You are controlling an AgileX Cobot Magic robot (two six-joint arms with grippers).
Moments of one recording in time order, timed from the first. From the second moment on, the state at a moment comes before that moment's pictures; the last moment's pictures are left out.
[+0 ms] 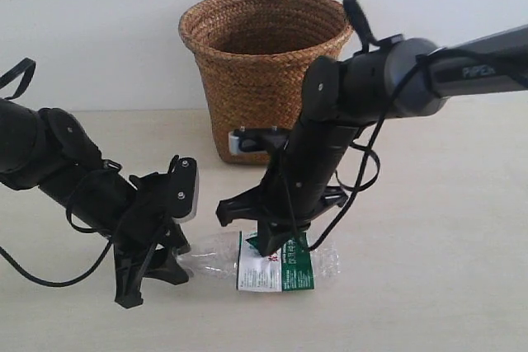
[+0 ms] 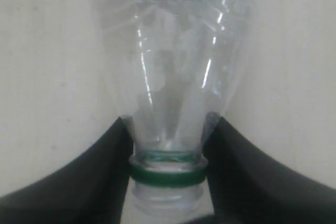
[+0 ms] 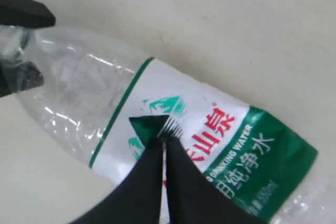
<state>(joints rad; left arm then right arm) -0.35 1.95 -1.03 -0.71 0.58 1.78 0.59 2.07 -1.45 0.43 0.86 -0.17</state>
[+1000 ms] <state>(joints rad) -0.35 1.95 -1.03 -0.71 0.61 1.65 0.41 0.83 -0.47 0.44 0.10 -0.23</state>
